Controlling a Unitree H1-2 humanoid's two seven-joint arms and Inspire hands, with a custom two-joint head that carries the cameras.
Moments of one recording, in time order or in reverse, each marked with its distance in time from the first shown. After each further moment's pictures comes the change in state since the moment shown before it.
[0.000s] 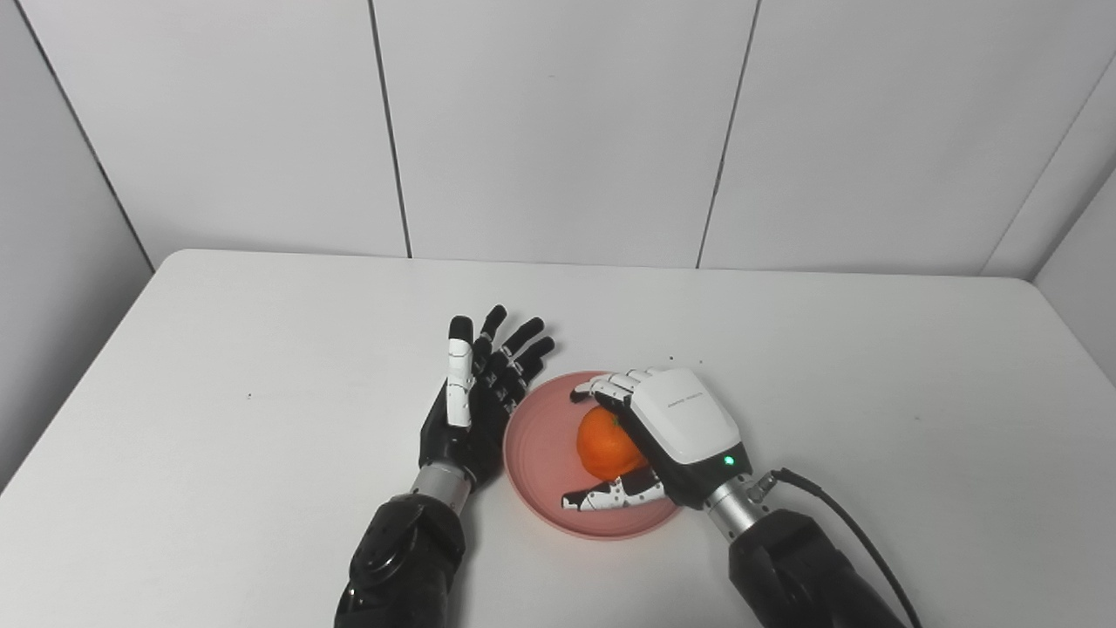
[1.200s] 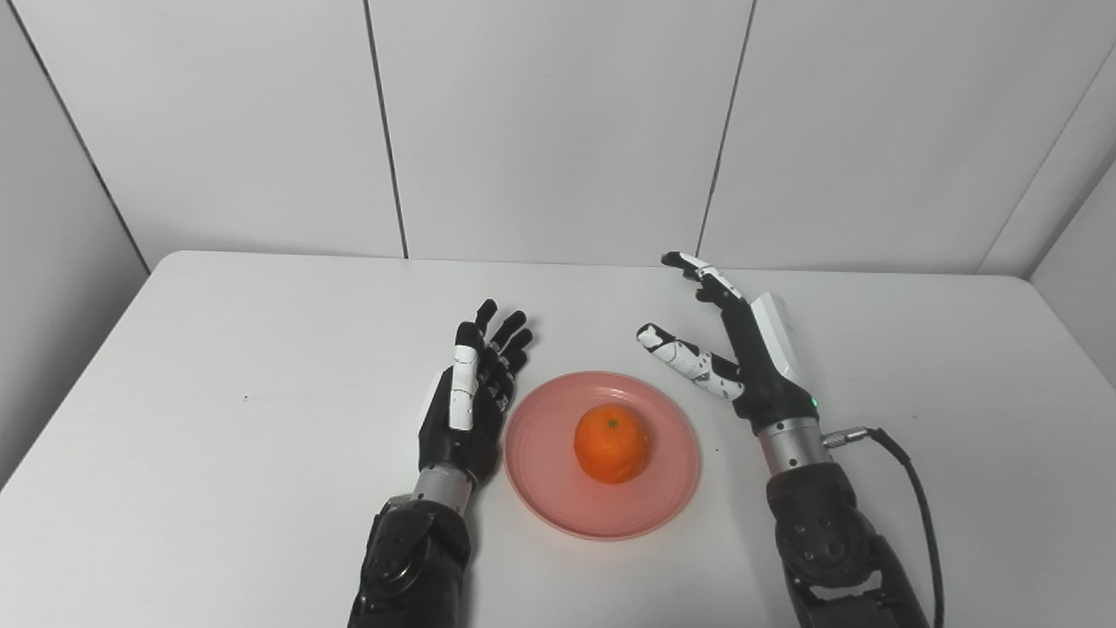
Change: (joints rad) left arm -0.018 0.000 0.023 0.085 0.147 -0.244 0.051; right arm -0.015 0.162 -0.372 -0.001 0.525 0.009 -0.036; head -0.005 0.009
